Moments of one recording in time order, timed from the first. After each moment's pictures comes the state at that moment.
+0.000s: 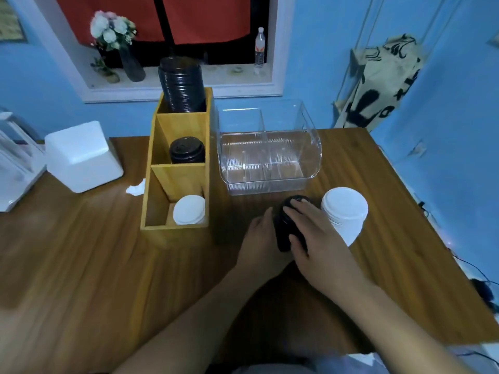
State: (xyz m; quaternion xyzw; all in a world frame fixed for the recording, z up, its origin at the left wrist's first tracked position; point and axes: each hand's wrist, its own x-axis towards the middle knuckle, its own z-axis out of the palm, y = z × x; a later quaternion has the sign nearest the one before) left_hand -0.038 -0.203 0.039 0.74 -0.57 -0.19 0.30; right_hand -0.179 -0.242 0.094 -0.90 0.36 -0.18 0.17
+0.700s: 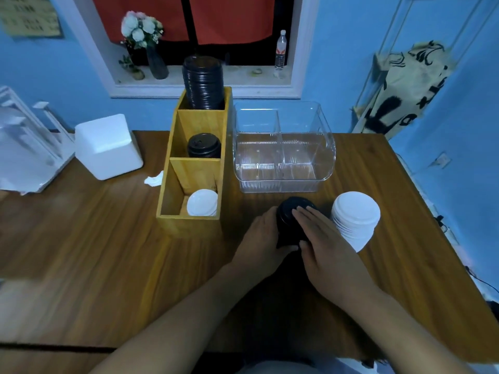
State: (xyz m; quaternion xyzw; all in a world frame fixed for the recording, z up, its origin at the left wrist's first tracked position) left_hand -0.024 -0.187 0.038 0.74 -0.57 -0.16 0.32; right_hand -0.189 -0.238 0.097 -0.92 0.32 -0.15 0.17
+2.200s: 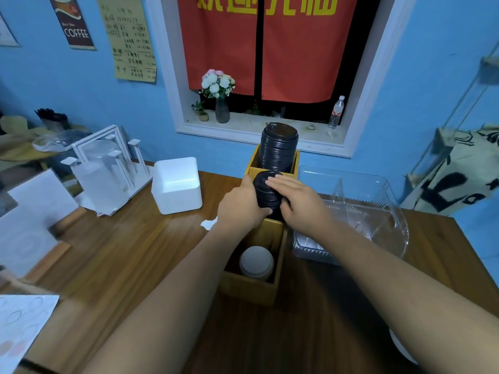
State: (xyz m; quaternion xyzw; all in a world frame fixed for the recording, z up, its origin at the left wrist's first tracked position) left_hand 0.181 -0.220 0.161 0.89 -0.38 -0.04 0.26; right_hand 0.063 -0.345 0.156 -0.96 0.10 -0.20 0.15
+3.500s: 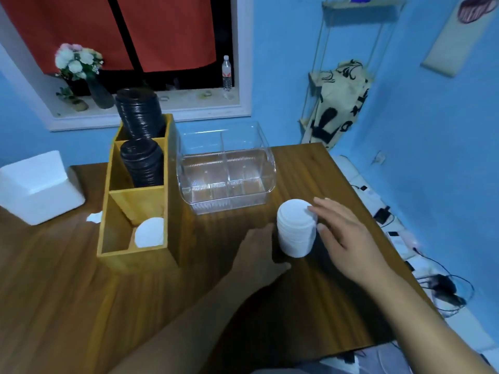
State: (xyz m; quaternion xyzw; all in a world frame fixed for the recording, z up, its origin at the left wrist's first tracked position) left_hand -0.087 -0.243 0.036 0.74 -0.59 -0.22 0.23; right_hand -0.287 -0.308 0.109 -0.86 0.41 -0.25 0.19
